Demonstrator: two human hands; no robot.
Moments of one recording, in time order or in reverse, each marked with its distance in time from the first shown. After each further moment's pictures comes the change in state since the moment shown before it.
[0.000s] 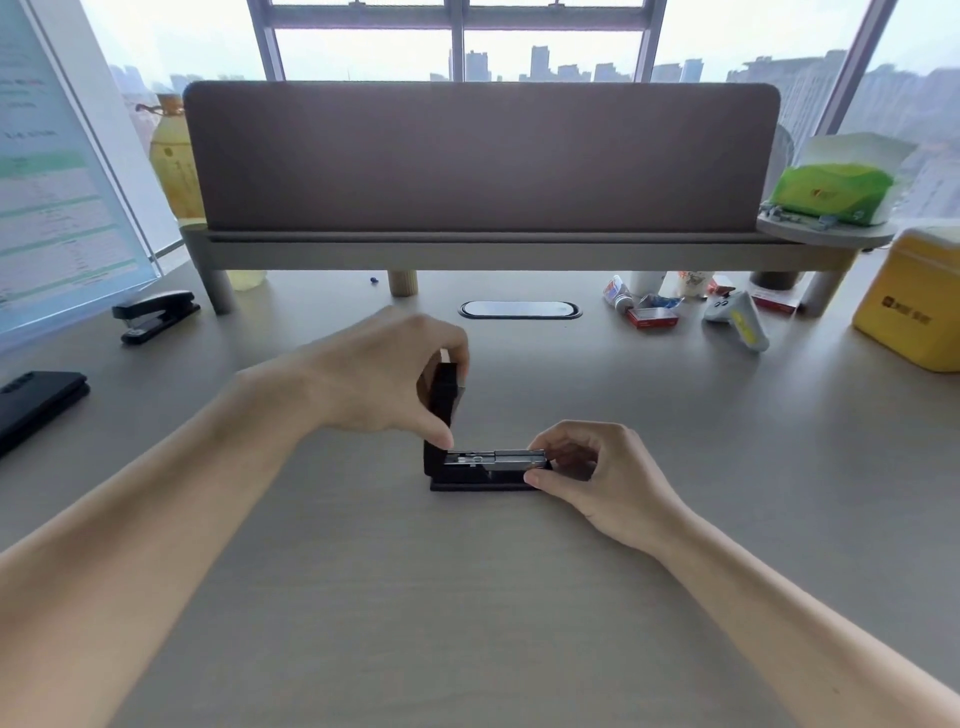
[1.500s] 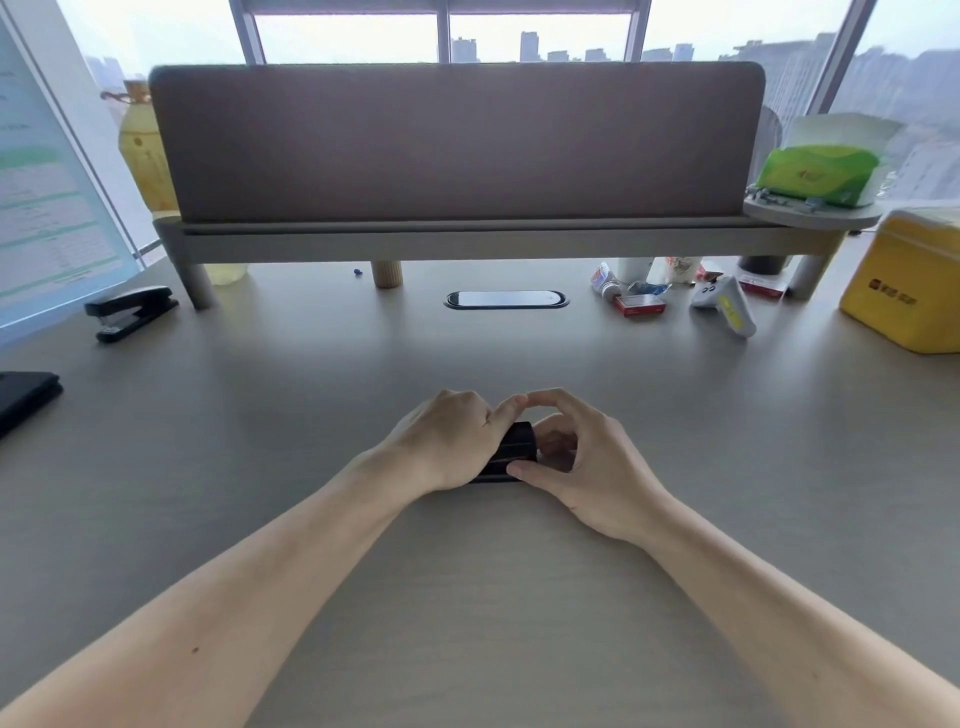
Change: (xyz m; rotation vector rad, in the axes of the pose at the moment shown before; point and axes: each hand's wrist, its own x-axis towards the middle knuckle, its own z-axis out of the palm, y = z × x) left_hand 0.038 0.026 0.112 -0.243 0.028 -0.188; right_hand -0.001 0.001 -0.003 0.063 0.000 -0.050
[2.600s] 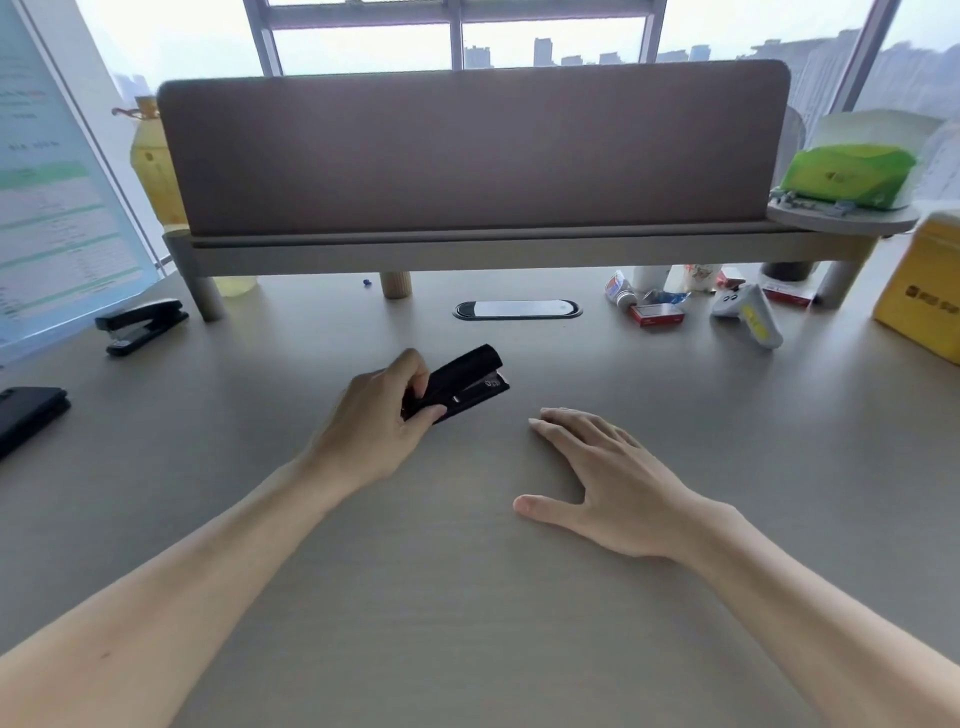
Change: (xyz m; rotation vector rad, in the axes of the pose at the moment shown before) left_hand 0.007 -0.076 -0.029 -0.011 0.389 0.121; right_hand 0.018 0.009 -0.016 -0.686 -0.332 0.039
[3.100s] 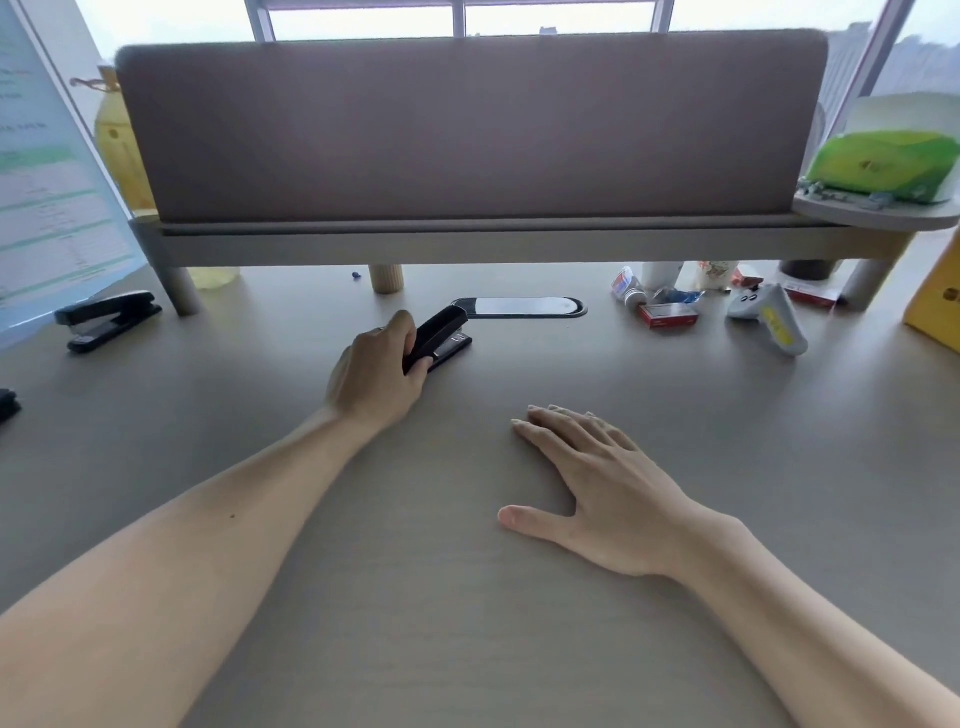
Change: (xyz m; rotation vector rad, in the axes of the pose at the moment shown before) left_hand 0.077 -0.036 0.042 0.172 0.132 -0.126; right_hand 0.022 0.001 -0.002 -0.057 -0.021 -0.053
